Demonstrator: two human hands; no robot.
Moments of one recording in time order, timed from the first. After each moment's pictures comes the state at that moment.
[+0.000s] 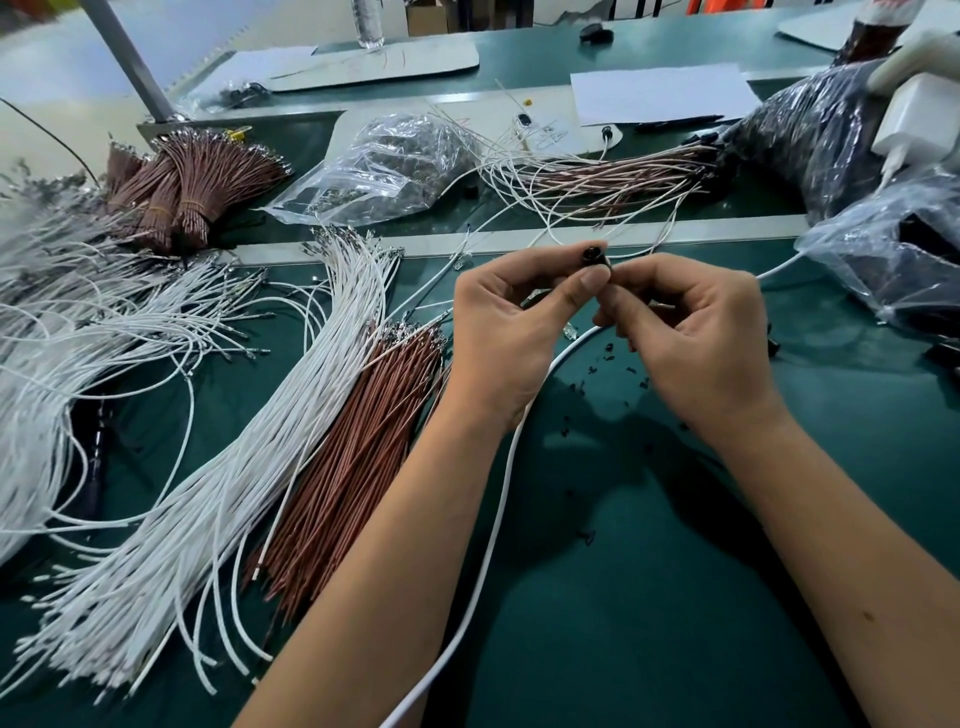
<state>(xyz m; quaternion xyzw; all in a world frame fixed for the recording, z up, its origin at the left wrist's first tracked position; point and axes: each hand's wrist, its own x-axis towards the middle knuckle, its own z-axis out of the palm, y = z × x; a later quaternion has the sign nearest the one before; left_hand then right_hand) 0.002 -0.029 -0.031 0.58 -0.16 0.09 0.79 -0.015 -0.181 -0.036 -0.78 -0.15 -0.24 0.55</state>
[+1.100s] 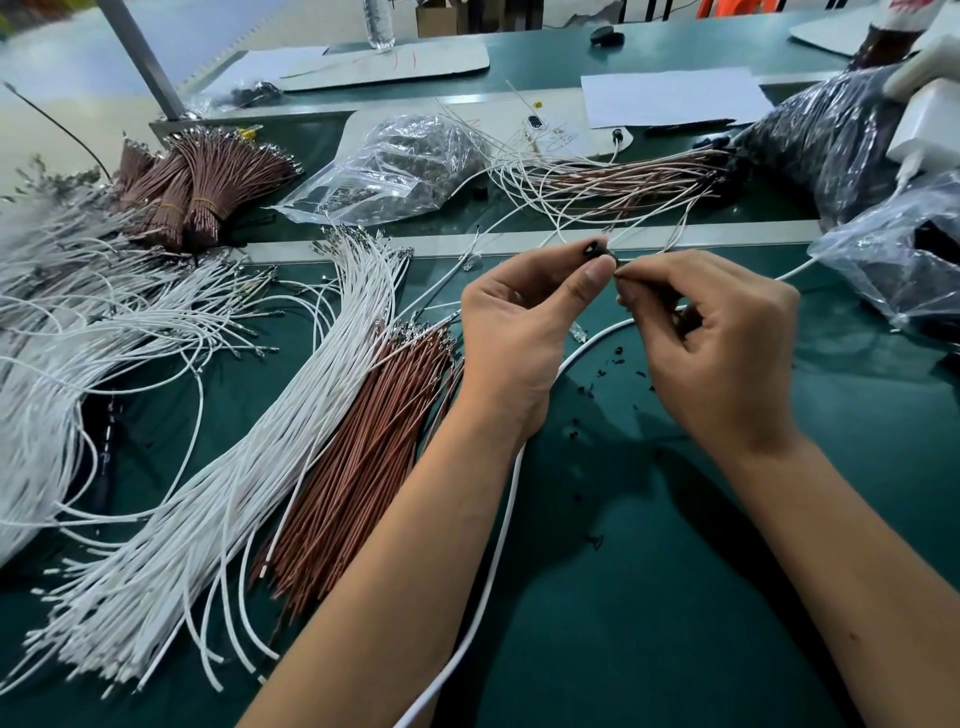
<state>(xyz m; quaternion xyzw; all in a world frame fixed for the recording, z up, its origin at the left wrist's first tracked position) -0.003 -0.037 -0.027 0.50 -0.09 0.06 0.86 -0.020 -0.180 -0.029 -0.83 -0.18 -0.41 0.35</state>
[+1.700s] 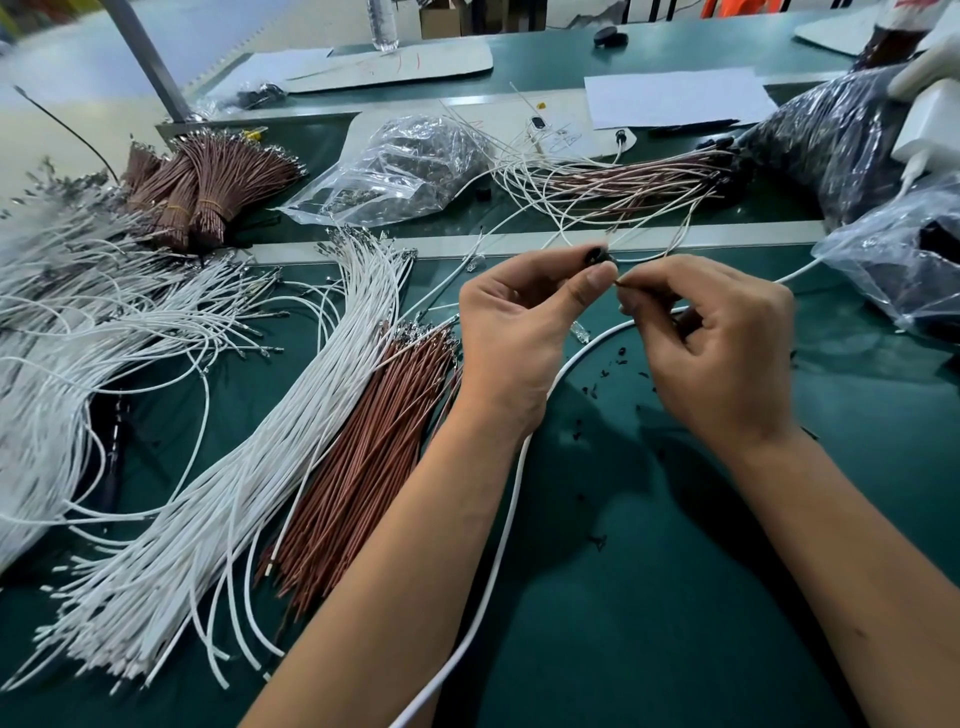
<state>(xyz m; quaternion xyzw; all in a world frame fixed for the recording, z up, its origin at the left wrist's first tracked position) -0.002 -0.034 -0.027 0.51 -0.09 0.09 0.85 -0.019 -0.181 -0.032 -0.84 -0.18 -0.38 0.36</state>
